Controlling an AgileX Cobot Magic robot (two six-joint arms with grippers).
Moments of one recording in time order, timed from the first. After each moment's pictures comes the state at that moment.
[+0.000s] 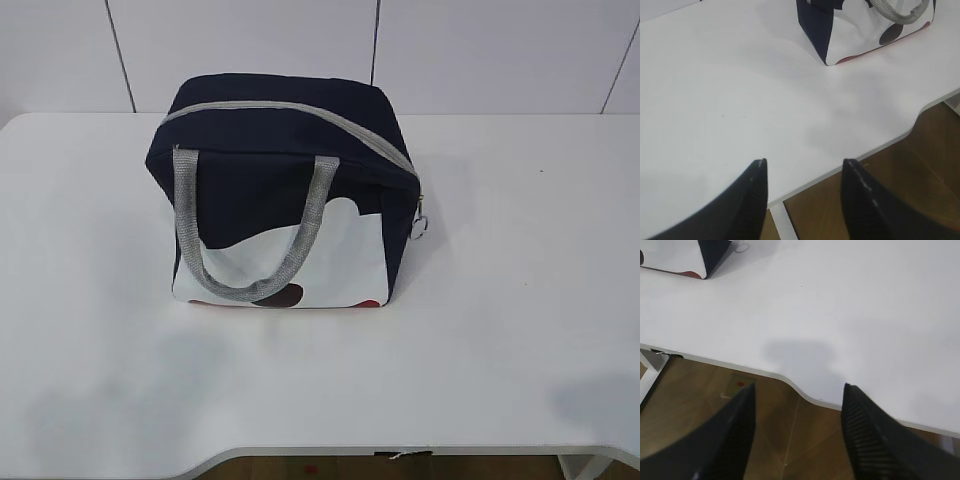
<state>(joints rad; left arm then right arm) -0.49 0.02 -0.52 0.13 1.11 0.01 0.00 -0.02 -0.49 0.07 1.16 -0.20</state>
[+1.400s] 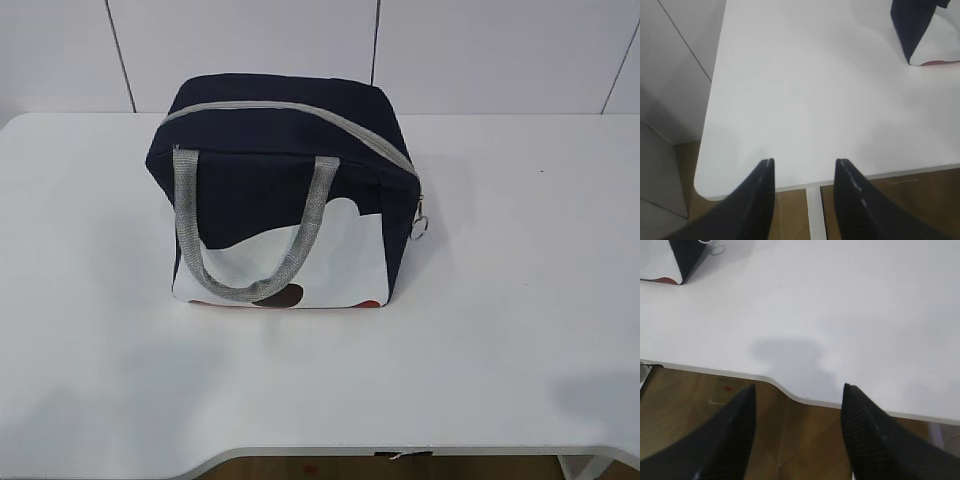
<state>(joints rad) -0.12 0.01 -0.52 0.12 1.11 0.01 -0.10 -0.02 -0.49 0.07 1.16 -0.20</state>
